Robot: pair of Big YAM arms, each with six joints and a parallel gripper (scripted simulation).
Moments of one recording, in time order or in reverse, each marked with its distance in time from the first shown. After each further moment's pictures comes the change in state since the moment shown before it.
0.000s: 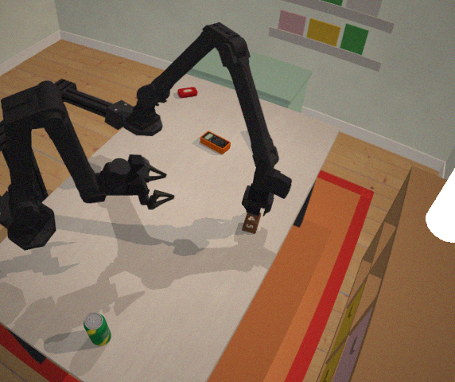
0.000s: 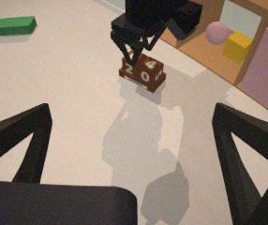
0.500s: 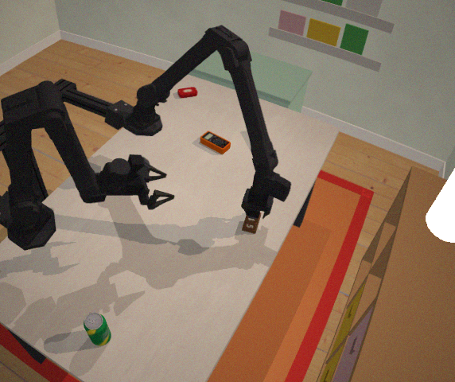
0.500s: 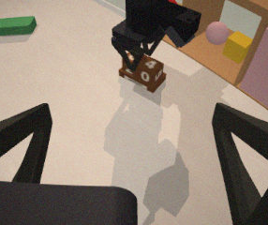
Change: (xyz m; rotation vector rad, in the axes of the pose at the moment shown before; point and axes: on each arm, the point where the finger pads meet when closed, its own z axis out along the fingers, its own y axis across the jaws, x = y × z) left arm -0.001 0.000 0.015 -0.001 0.000 0.001; right arm 0.000 0.000 0.000 0.000 0.000 0.000
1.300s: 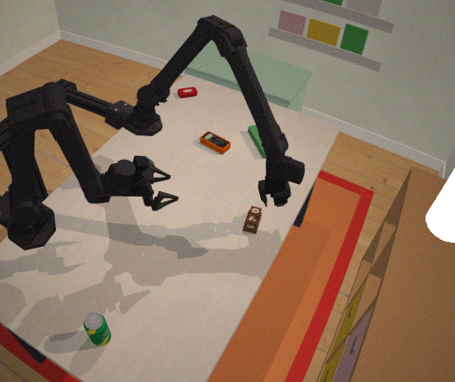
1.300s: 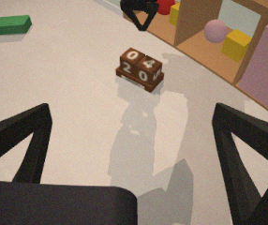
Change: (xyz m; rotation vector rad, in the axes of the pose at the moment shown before) left arm 0.021 0.058 -0.063 -0.150 -0.013 -0.408; right arm 0.002 -0.004 0.014 0.008 0.009 -0.001
